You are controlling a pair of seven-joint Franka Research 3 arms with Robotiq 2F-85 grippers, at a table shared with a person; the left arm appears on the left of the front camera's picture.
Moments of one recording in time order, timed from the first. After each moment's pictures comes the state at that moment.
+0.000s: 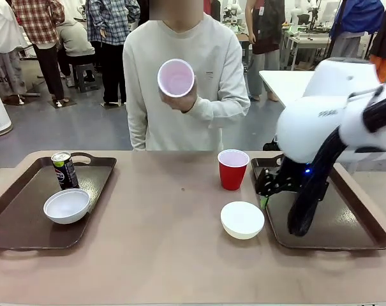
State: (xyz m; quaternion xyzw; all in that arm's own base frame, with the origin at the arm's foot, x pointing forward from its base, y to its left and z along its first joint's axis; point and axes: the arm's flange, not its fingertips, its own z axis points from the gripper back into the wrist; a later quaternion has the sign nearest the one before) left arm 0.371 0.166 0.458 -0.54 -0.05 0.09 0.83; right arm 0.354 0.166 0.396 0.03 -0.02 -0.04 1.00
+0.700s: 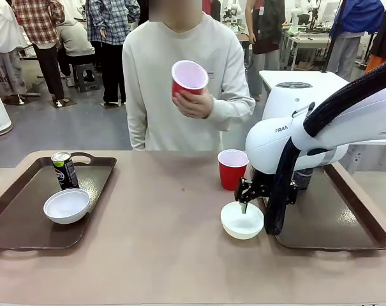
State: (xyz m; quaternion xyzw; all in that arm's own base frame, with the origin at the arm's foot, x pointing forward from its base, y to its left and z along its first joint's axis) left arm 0.371 0.166 0.458 -0.54 -0.05 0.09 0.83; right arm 0.397 0.201 0.350 0.02 0.00 -0.02 1.00
